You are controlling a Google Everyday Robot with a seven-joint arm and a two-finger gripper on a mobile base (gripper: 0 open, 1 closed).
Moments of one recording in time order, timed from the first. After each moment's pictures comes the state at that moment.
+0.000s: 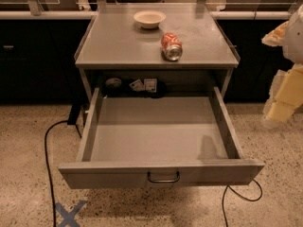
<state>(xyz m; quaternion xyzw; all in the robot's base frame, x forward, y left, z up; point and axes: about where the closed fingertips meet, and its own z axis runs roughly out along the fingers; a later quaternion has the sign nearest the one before) 0.438 -0.214 0.987 -0.60 0.78 -0.05 0.18</state>
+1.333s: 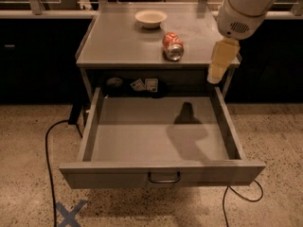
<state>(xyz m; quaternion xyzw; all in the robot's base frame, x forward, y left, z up) 0.598 -0.173 0.955 -0.60 0.77 -0.10 0.18</state>
